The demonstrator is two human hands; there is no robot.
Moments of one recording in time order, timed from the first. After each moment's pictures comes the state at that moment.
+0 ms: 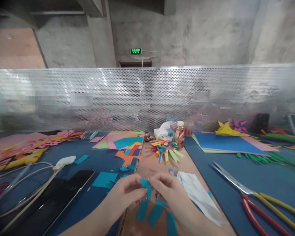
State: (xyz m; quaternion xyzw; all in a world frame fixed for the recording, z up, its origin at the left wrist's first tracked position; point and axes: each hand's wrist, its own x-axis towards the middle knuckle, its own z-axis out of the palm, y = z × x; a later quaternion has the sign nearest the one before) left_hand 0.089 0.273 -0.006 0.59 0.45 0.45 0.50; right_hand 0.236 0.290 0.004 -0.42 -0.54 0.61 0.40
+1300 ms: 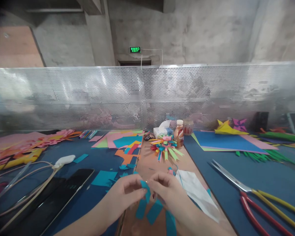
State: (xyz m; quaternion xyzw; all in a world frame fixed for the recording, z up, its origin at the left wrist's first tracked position) left_hand 0.089 0.272 -0.006 0.63 0.44 0.43 0.47; right_hand 0.236 0.290 0.006 -0.42 -0.57 0.60 0.38
